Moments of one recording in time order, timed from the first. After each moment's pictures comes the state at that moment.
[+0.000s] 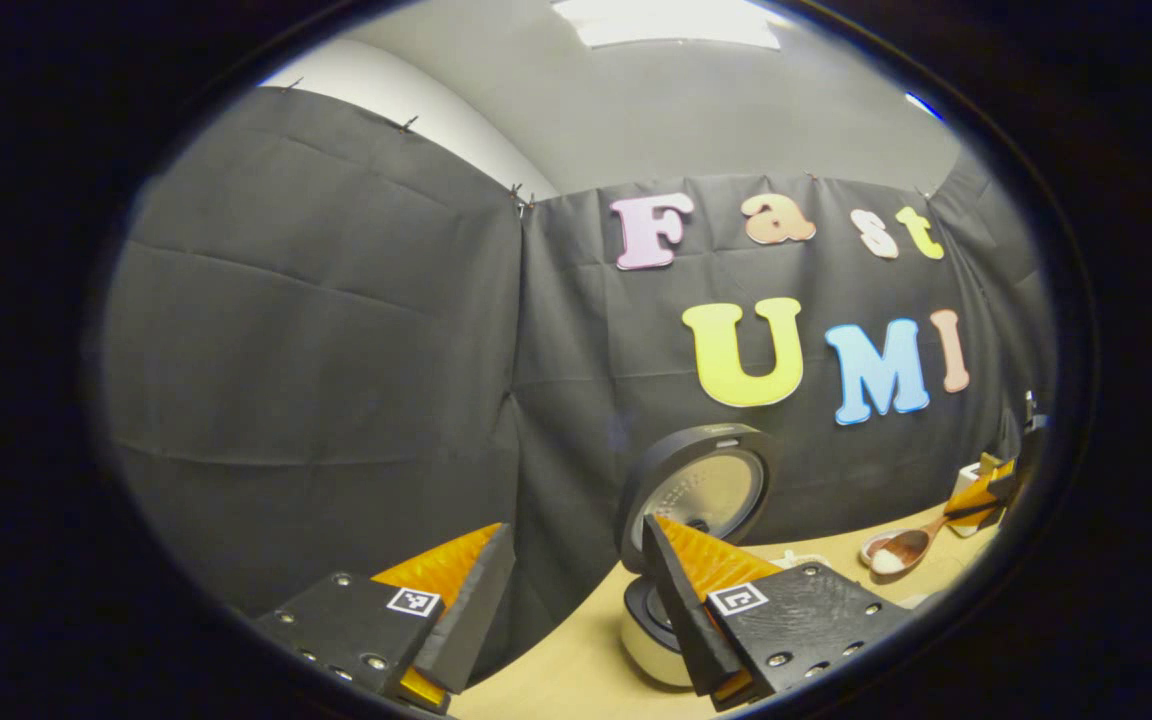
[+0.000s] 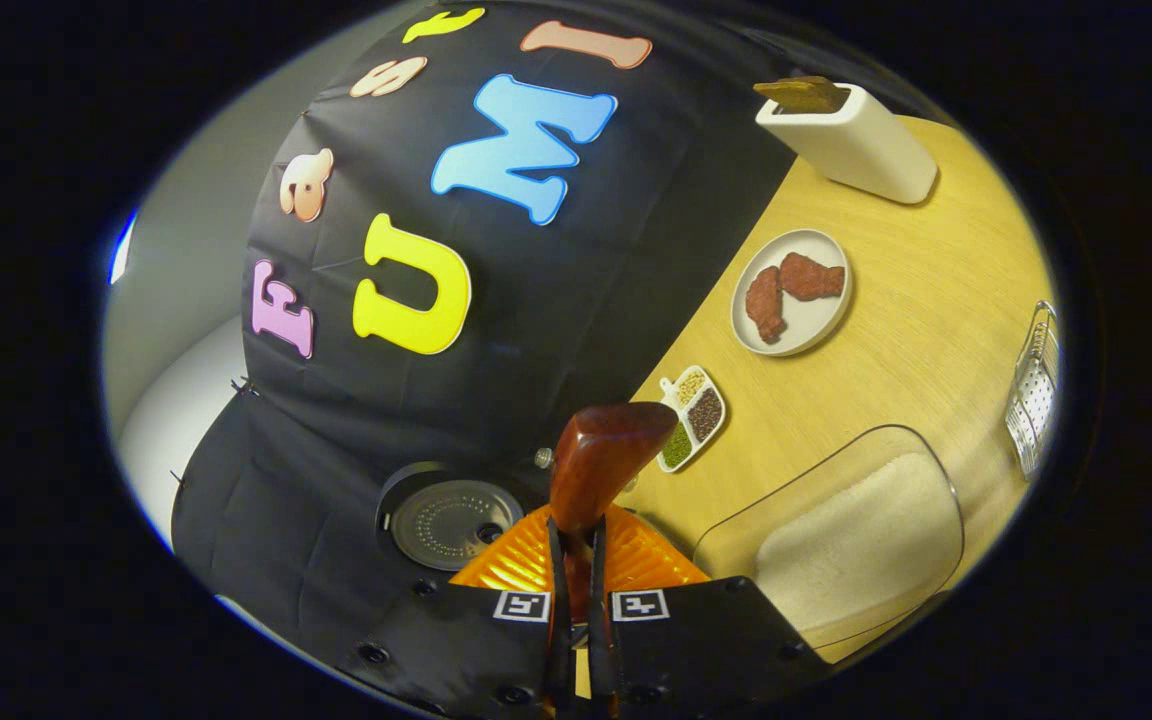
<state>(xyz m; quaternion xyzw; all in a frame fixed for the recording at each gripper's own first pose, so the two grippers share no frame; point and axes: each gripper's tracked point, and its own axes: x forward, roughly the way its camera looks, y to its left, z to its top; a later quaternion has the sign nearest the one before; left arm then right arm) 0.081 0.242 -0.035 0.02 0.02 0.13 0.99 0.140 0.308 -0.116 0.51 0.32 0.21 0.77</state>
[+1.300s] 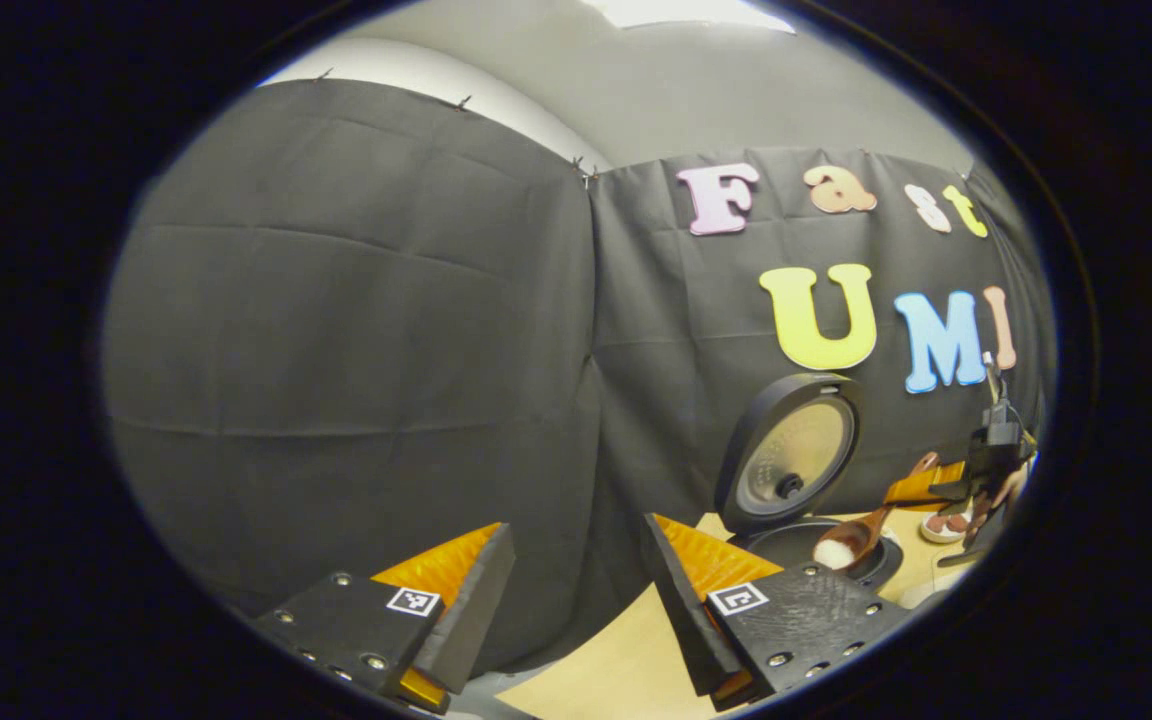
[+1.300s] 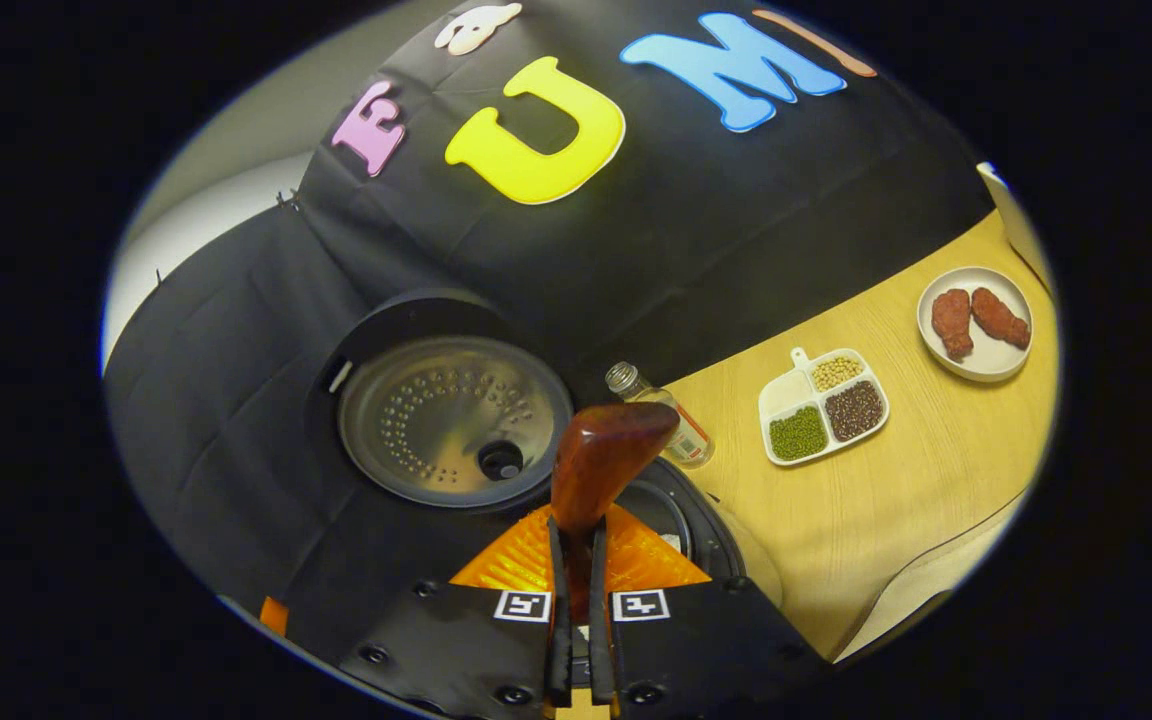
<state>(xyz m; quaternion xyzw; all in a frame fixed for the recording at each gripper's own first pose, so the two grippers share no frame) 0.033 0.325 -0.085 0.01 0.06 0.22 0.97 0.155 0.510 -0.142 0.29 0.32 0.33 0.84</state>
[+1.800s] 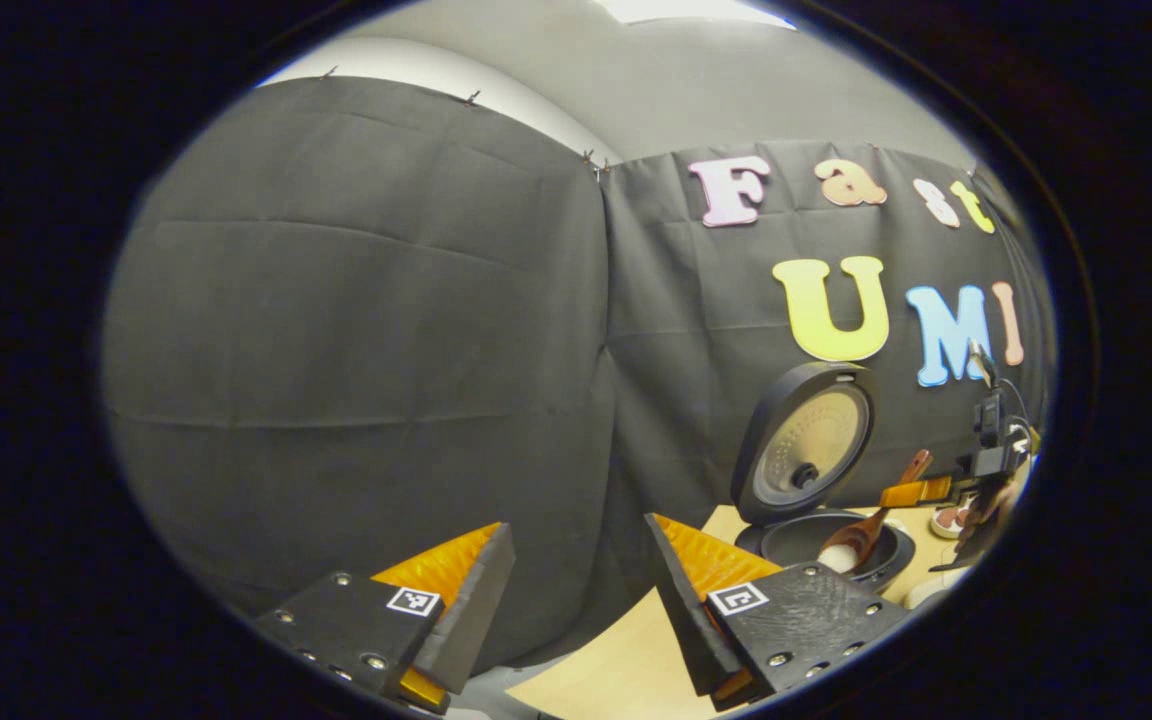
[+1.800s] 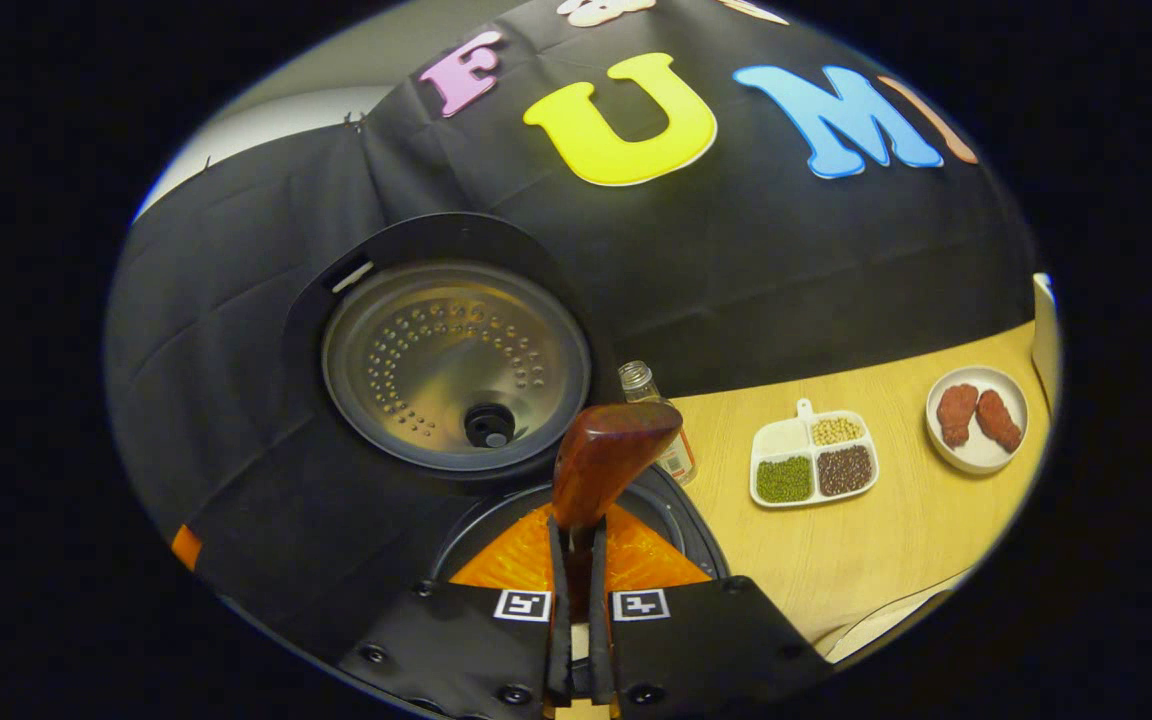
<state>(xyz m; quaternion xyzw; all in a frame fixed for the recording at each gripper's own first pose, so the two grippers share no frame) 0.025 0.331 -0.092 0.01 0.07 0.24 0.97 0.157 0.524 -0.151 0.15 0.26 0.36 0.88</state>
